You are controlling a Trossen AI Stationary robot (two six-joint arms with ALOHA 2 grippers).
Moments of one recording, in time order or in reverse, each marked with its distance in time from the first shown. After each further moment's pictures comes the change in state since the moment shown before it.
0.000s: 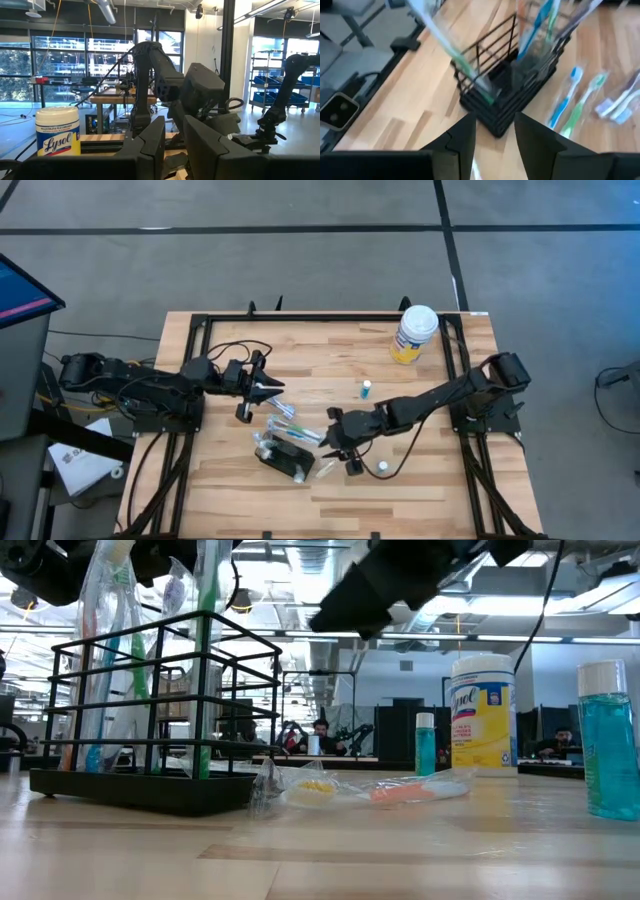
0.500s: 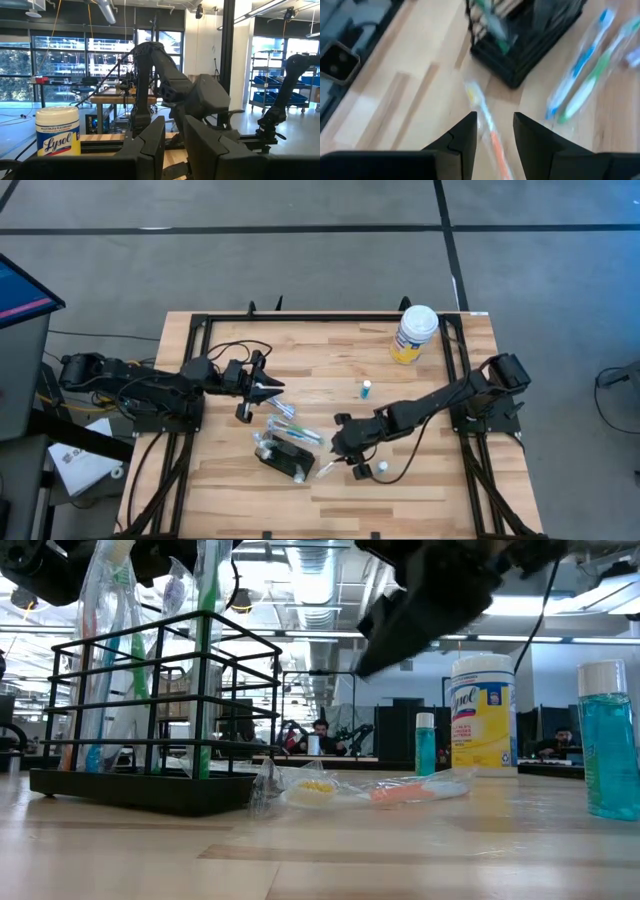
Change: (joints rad) left arm 0.000 0.000 0.000 0.000 0.000 0.000; right arm 0.023 0.009 0.000 -0.181 0.000 0.027
